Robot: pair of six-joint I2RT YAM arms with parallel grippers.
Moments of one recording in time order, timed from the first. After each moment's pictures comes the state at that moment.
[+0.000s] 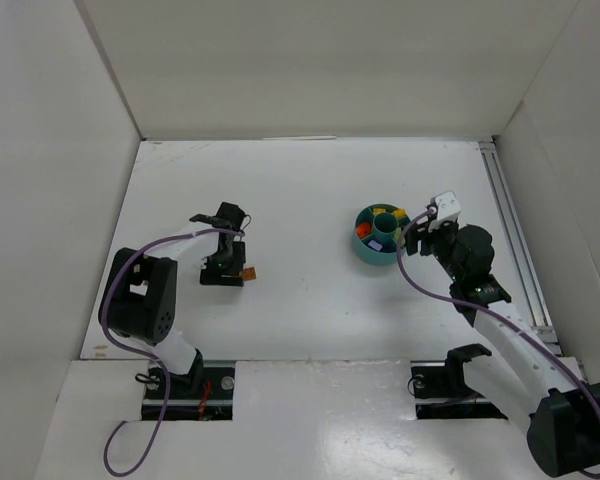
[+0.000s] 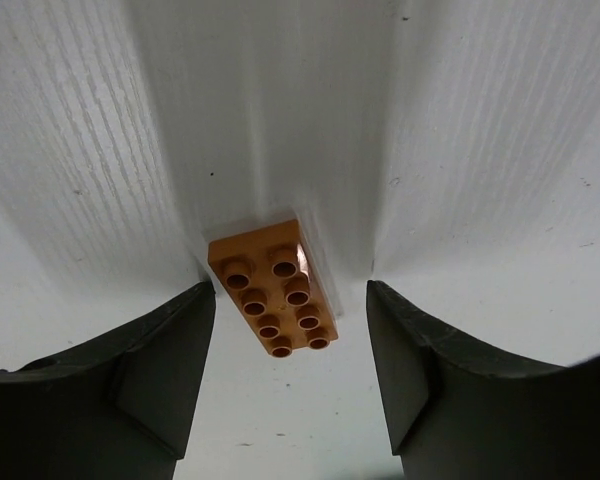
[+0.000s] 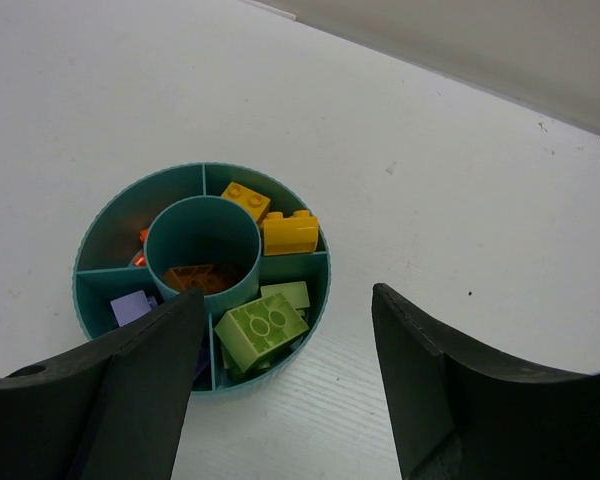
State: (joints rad) left arm -0.31 1.60 0.92 -0.80 -0.15 -1.85; right arm 0.22 0.86 0.47 0.24 -0.11 -0.16
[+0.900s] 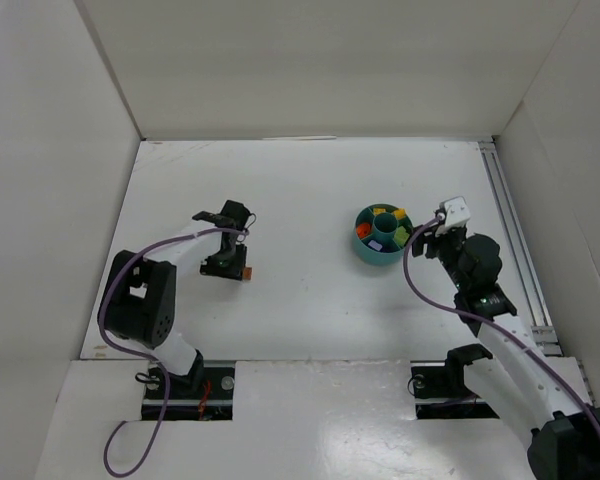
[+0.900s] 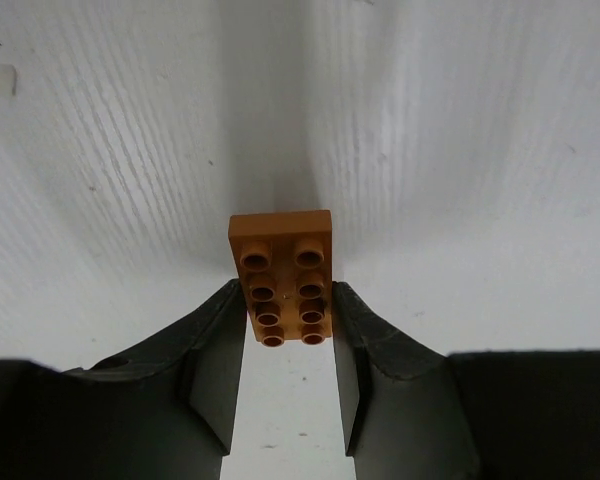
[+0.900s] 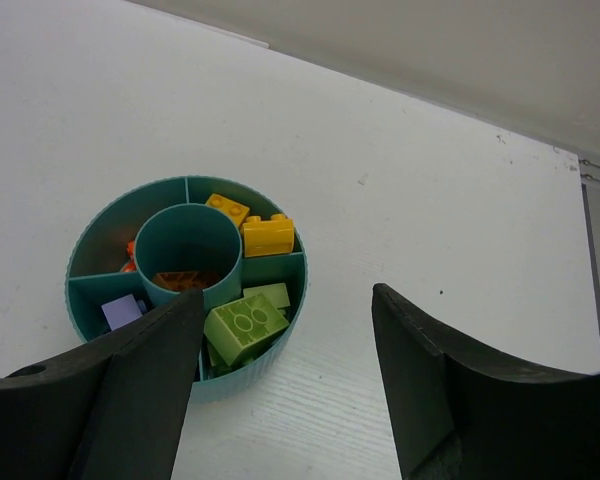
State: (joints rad) left arm -0.33 1.59 0.94 -0.83 -0.17 -1.81; right arm 0.22 0.74 0.43 0.23 -0.06 -0.16
